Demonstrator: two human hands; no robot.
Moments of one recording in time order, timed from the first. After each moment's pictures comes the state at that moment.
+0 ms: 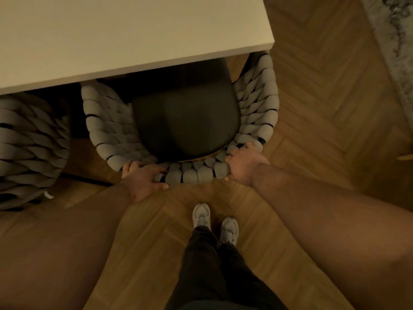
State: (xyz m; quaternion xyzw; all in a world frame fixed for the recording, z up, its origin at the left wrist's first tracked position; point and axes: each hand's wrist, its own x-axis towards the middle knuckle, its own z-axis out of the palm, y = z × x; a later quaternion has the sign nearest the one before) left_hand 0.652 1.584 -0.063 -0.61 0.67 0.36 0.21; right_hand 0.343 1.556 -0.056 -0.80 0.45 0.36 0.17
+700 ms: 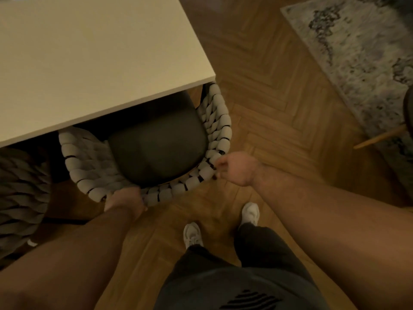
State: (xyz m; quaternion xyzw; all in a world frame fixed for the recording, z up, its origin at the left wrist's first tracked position) left_hand 0.600 1.582 -0.031 -0.64 0.66 0.22 0.32; right_hand 0.262 1.582 0.021 -0.66 0.64 0.12 0.38
